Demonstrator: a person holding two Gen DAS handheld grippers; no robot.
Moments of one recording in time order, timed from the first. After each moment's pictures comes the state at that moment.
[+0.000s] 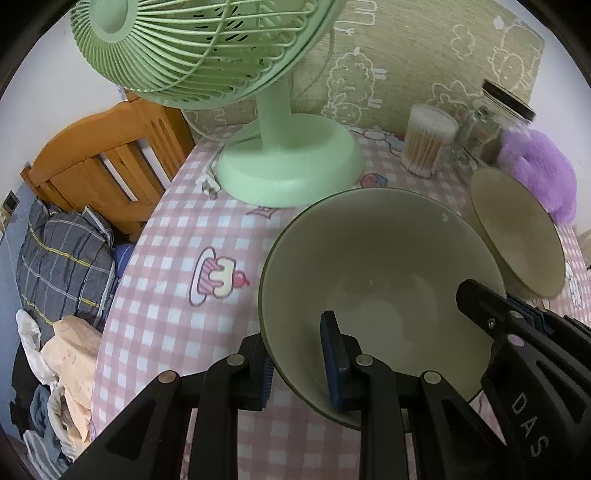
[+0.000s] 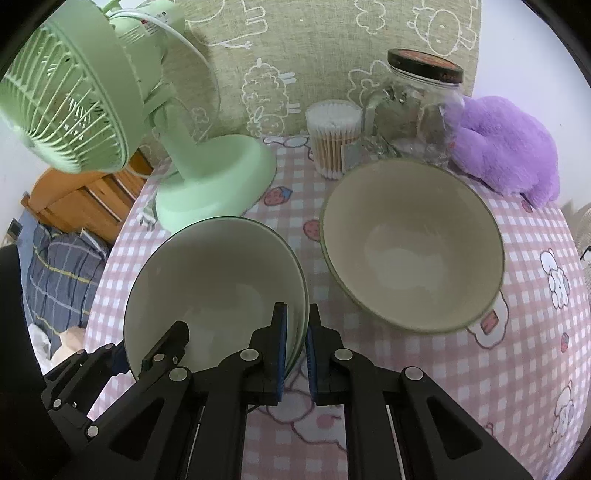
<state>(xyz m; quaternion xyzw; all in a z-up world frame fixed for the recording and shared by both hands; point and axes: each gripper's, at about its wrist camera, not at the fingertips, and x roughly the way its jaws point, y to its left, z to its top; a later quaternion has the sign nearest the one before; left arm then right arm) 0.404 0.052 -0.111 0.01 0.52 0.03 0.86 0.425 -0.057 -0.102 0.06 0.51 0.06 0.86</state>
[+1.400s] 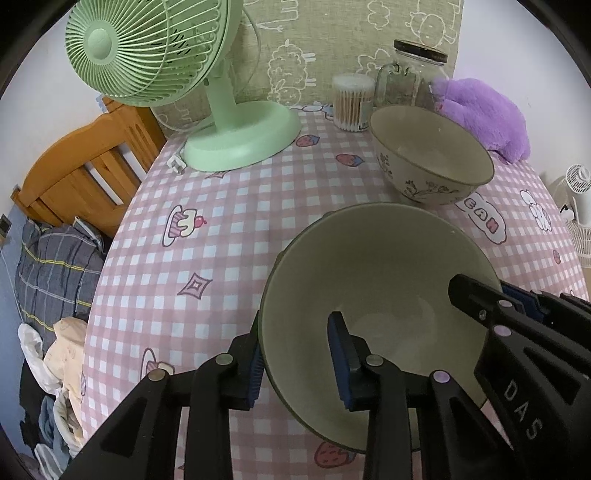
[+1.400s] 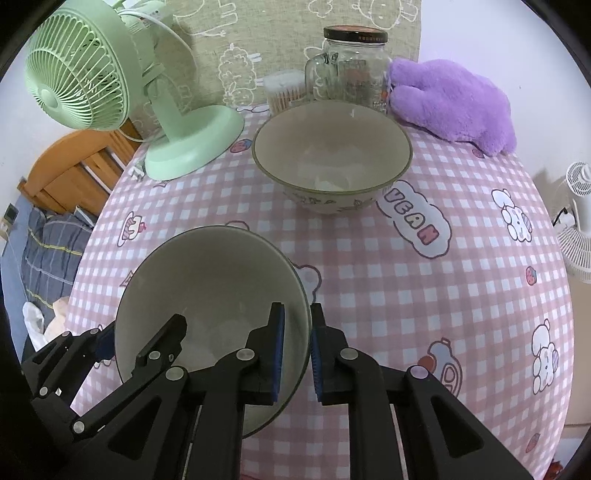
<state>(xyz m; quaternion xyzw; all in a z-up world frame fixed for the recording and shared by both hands) 0.333 0.015 -0.106 0.05 0.52 -0.01 0.85 0.344 -0.101 -0.105 0.05 0.54 0.04 0.84</state>
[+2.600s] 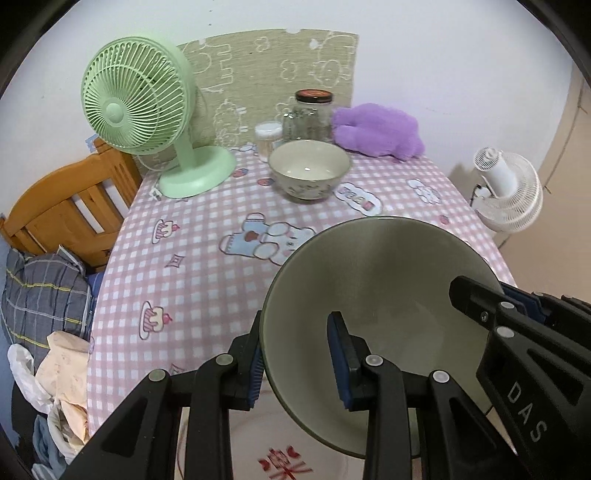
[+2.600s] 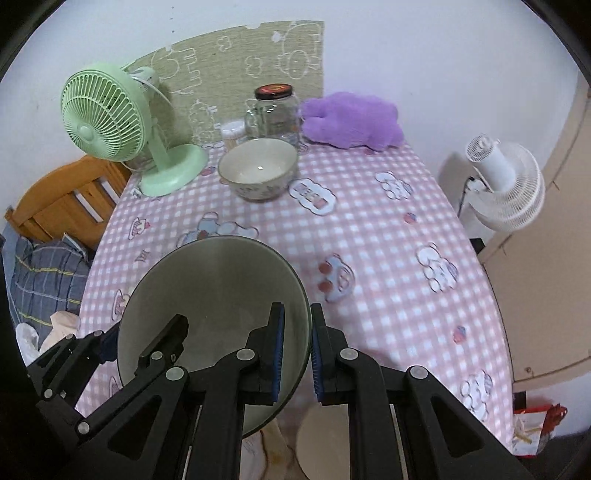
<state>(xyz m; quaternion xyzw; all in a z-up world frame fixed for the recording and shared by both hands) 0.198 -0.021 -0.019 0.06 0.47 -0.12 0.87 0.187 -0.131 -0.006 0.06 0.49 -0.06 0.87</state>
